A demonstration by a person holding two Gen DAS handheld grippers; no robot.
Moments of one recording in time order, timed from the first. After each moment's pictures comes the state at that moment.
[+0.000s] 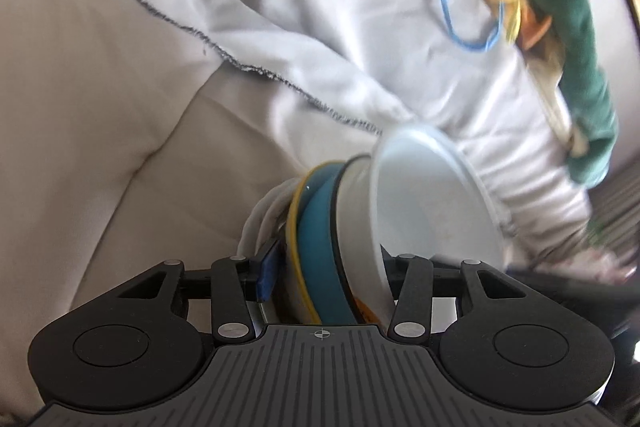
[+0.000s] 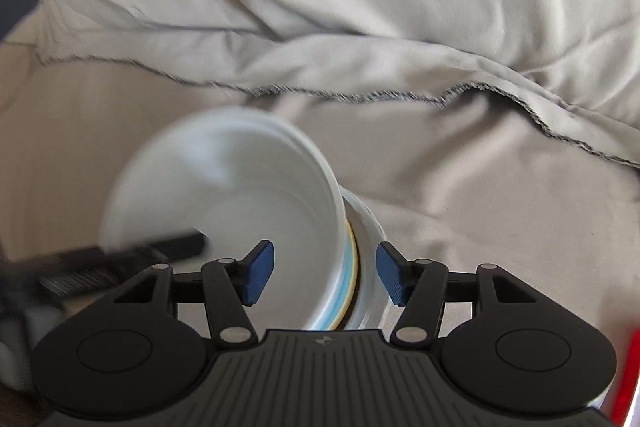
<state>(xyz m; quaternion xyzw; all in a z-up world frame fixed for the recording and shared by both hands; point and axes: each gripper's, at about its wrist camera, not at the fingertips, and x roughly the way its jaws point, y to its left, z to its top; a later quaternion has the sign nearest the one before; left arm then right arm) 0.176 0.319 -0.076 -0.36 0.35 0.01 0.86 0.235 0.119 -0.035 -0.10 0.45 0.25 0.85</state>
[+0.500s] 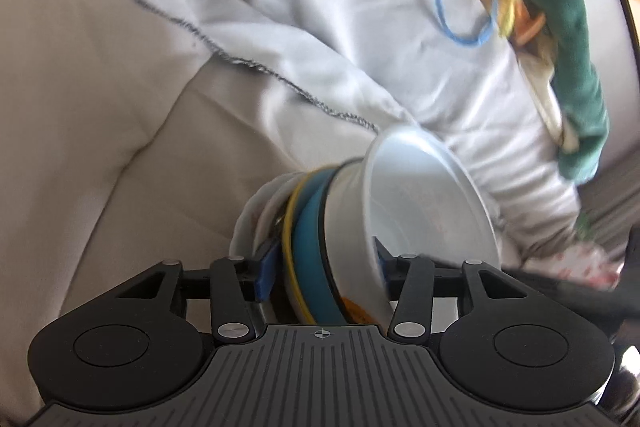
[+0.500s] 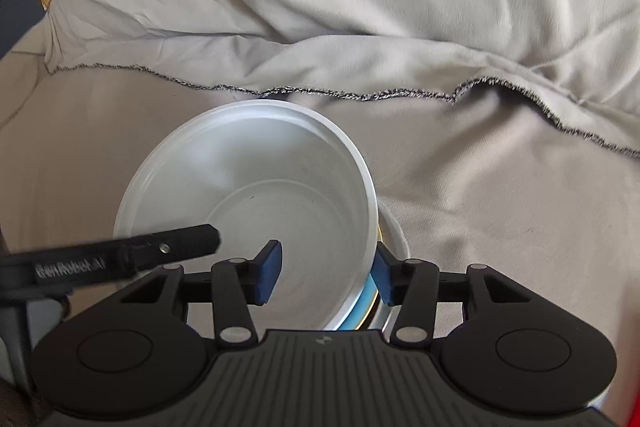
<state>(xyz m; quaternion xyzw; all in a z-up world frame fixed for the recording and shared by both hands) 0.182 0.325 -0.079 -0.37 0.36 -0.01 0.86 0.227 0.116 -0.041 -0.08 0.43 0.27 0.86</state>
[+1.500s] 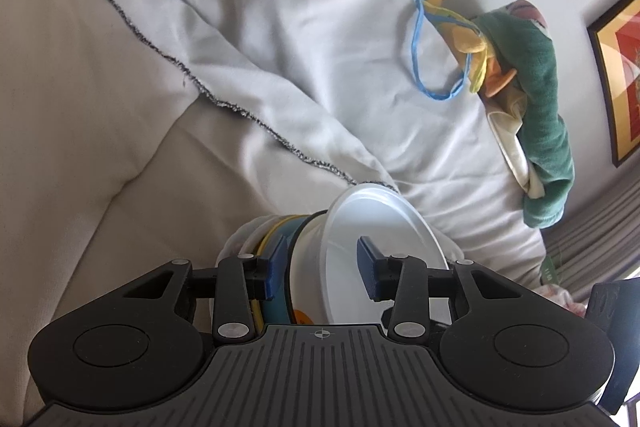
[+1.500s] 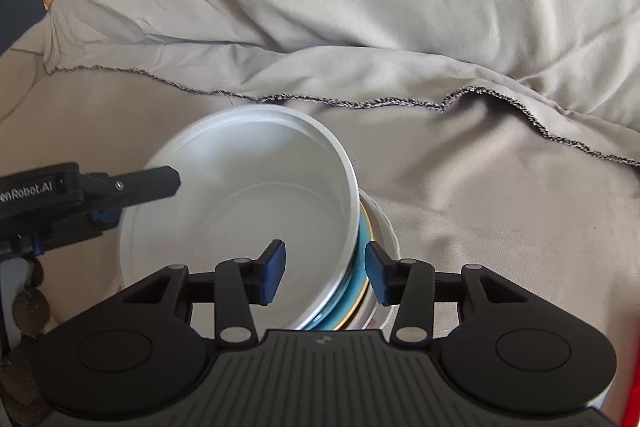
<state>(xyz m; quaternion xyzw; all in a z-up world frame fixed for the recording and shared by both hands) 0.168 0.329 -0.065 -0.39 0.29 -0.02 0.87 0.209 0.110 -0.039 -0.08 0.41 0.26 0.87</state>
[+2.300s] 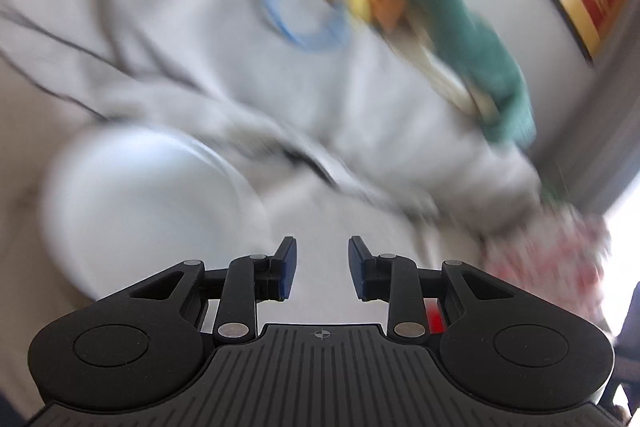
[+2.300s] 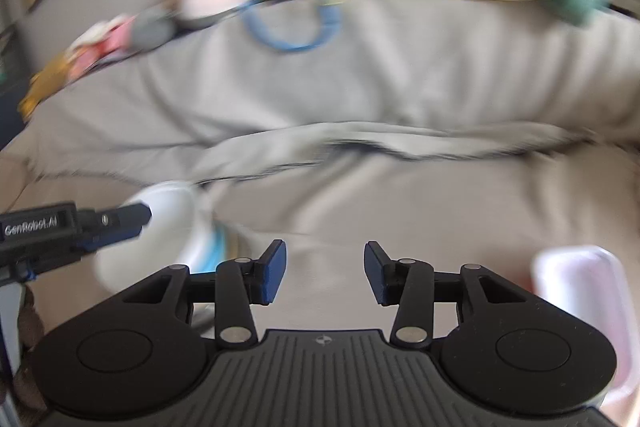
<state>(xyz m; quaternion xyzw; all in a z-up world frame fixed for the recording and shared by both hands) 0.182 0.135 0.011 -0.25 0.32 -0.07 0.91 0.157 -0.089 -0.007 0.04 0.31 0.19 0.93</state>
